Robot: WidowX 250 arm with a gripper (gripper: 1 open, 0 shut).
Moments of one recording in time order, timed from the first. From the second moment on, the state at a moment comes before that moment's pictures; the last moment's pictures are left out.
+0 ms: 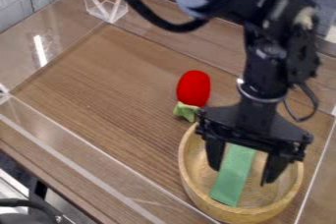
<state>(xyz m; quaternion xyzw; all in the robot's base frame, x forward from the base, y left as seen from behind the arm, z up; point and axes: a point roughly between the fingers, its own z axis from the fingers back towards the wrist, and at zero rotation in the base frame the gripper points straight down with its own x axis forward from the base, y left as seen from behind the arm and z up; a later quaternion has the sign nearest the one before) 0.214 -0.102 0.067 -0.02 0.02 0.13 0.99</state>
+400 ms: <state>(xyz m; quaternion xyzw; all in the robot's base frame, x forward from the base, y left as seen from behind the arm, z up) 0.213 -0.096 0.071 -0.04 0.03 0.11 0.99</state>
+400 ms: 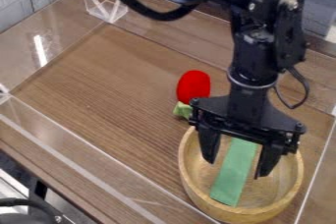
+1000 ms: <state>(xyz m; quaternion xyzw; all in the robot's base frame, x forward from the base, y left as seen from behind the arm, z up) 0.218 -0.085 0.069 -0.05 0.02 0.10 0.99</state>
